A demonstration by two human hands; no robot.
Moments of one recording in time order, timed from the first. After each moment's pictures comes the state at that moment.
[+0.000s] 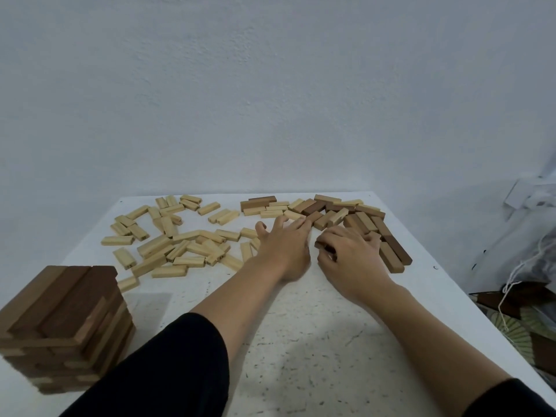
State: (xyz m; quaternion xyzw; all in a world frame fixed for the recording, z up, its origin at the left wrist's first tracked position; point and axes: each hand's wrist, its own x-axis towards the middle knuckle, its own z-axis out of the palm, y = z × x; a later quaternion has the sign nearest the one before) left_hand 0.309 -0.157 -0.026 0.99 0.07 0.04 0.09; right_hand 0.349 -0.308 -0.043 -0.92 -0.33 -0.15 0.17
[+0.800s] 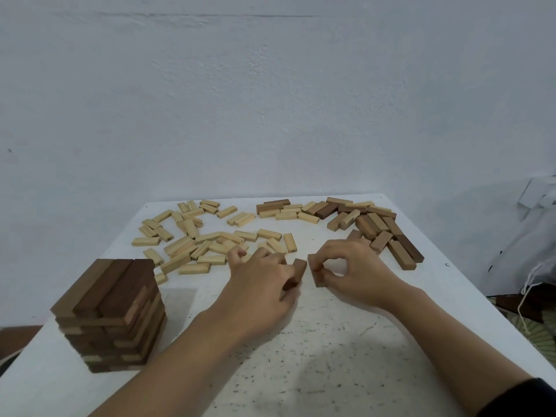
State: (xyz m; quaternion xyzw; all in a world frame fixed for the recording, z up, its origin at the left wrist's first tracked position) left_hand 0.179 -0.144 -0.006 0.99 0.03 0.12 0.06; right_hand 0.316 -0.311 -0.021 -0.82 -0.47 -0.02 0.33
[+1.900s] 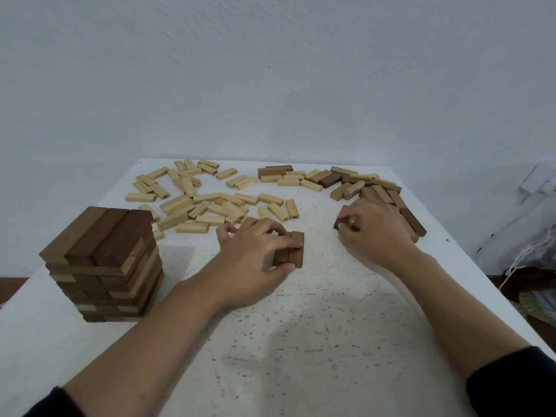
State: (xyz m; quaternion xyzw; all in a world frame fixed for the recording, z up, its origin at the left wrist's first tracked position) left_hand 0.167 -0.119 -0.038 0.97 0.00 0.13 0.19; right_hand 0.334 -0.318 -0.022 -0.91 -0.34 -0.11 0.20
